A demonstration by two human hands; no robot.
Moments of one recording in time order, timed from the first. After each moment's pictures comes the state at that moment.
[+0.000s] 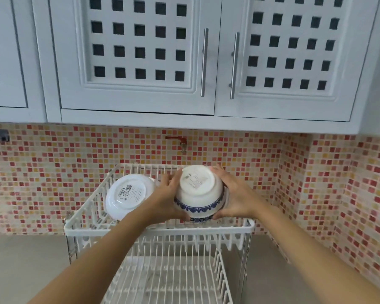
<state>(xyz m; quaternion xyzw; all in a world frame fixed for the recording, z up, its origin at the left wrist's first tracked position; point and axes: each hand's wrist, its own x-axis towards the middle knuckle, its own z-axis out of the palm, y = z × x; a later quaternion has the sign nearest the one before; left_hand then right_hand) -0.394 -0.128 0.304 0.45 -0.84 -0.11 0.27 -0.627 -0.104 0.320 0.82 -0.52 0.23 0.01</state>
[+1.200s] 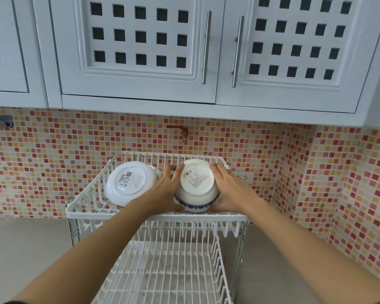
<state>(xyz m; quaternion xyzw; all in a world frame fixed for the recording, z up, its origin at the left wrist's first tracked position) -0.398 -0.123 0.294 0.45 -0.86 0.00 0.21 -0.610 -0.099 0.309 0.80 -0.56 0.12 0.17</state>
